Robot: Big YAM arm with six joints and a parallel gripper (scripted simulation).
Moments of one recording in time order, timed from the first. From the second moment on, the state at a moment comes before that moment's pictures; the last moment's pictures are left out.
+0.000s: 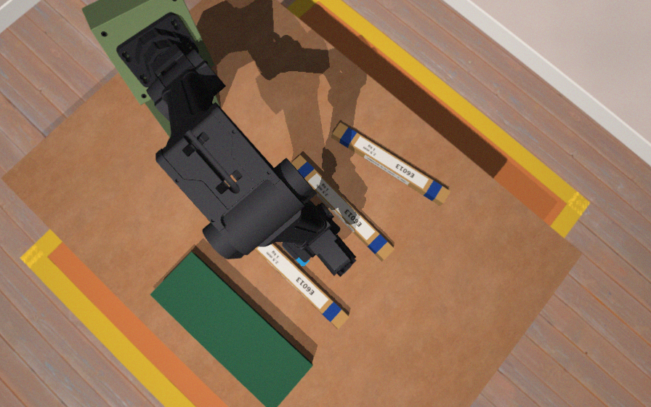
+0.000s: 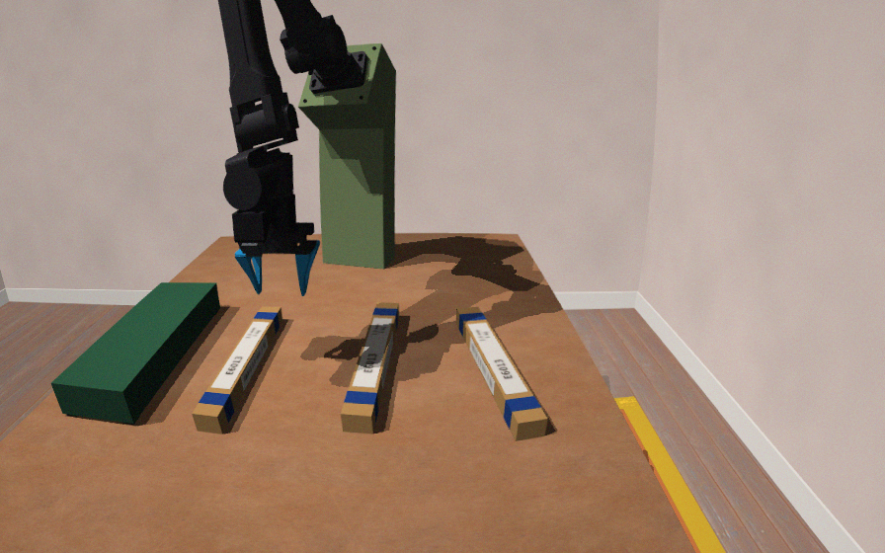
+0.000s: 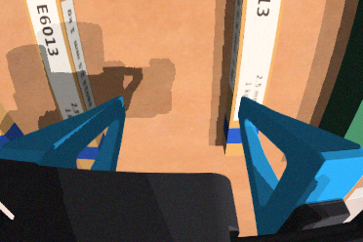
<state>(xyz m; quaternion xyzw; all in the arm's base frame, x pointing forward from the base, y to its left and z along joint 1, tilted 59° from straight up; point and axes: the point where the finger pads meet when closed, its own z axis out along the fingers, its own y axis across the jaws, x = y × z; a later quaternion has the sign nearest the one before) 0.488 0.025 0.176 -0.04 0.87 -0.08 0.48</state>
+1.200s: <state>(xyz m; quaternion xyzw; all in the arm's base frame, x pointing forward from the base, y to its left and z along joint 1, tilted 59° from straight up) 0.495 -0.045 0.202 -0.06 0.87 -0.09 0.48</state>
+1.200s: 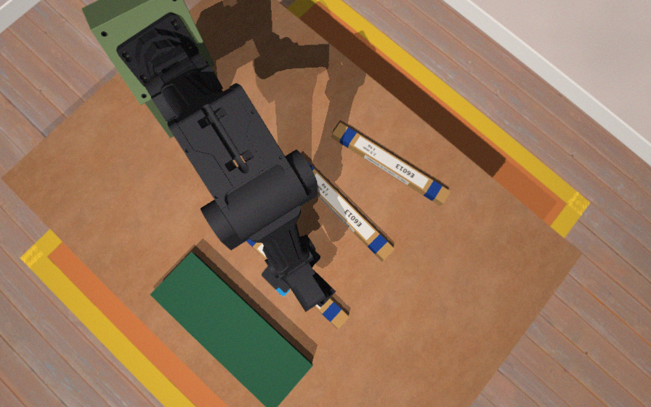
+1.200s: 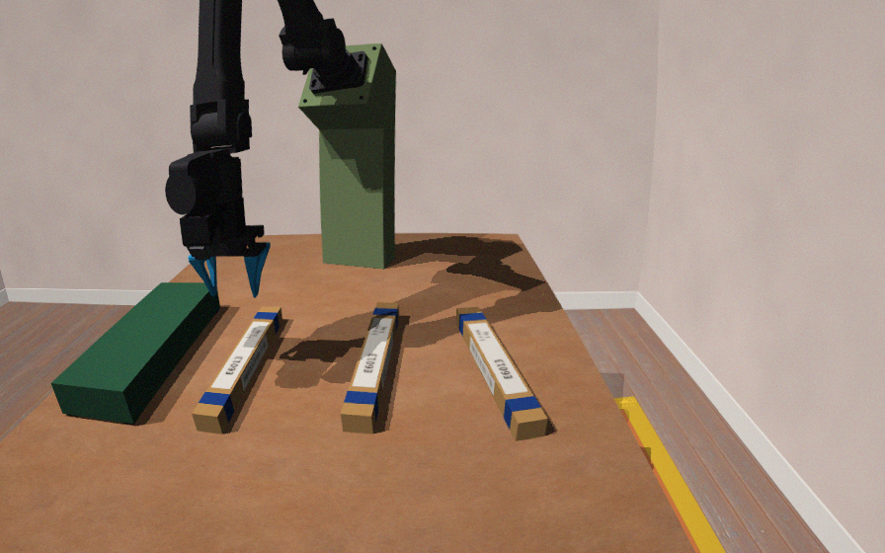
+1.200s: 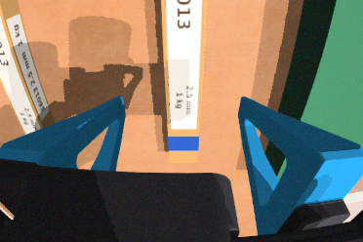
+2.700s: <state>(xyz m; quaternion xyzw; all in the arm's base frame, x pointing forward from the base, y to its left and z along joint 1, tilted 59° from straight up) 0.569 -0.053 0.160 -0.06 0.87 -0.09 0.48</state>
